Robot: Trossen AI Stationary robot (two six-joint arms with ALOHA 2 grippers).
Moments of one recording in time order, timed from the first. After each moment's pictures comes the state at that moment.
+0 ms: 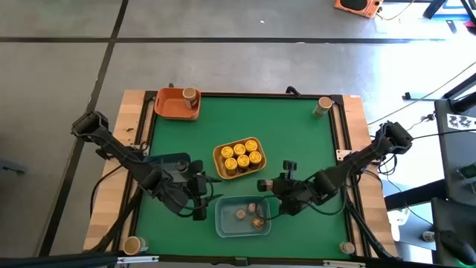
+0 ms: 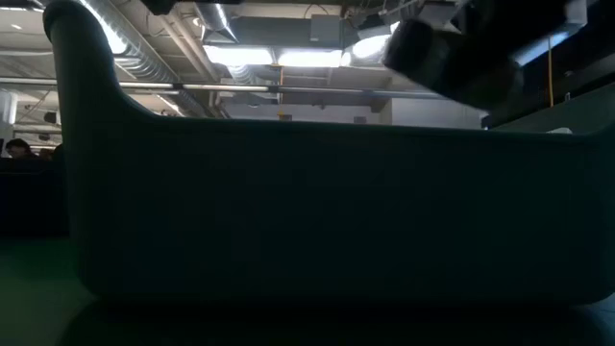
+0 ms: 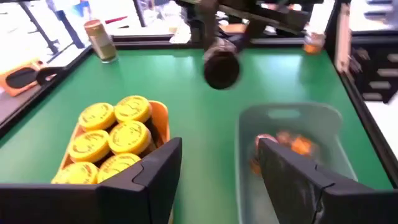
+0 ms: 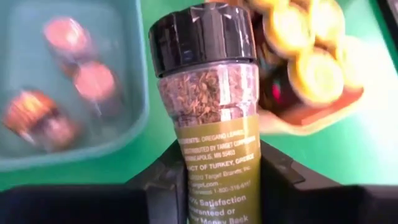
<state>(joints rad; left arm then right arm) -0.60 1.41 0.94 -0.11 -0.75 -0.32 0.56 1.53 1.12 -0.67 0.55 0.44</state>
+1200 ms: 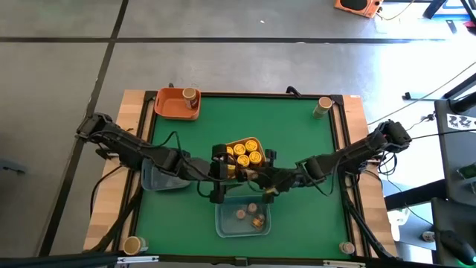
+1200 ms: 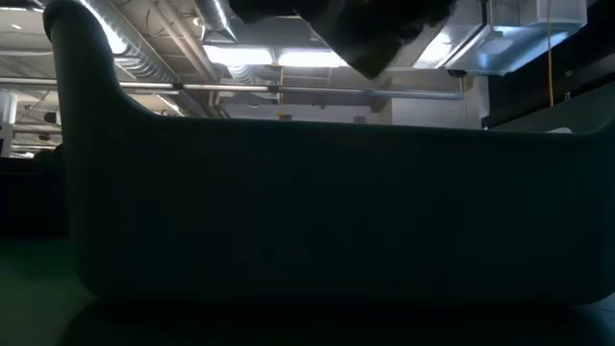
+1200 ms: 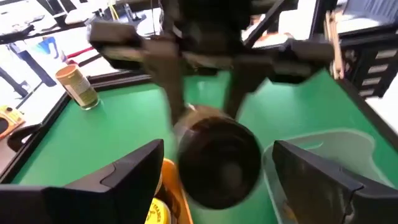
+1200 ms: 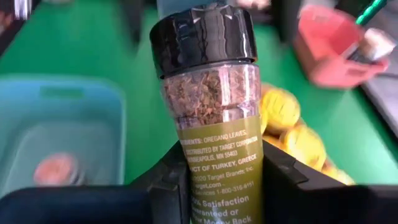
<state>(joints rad) -0.32 1.48 1.02 0.04 -0.38 0.04 0.37 1.53 1.09 -0.16 0.48 0.08</state>
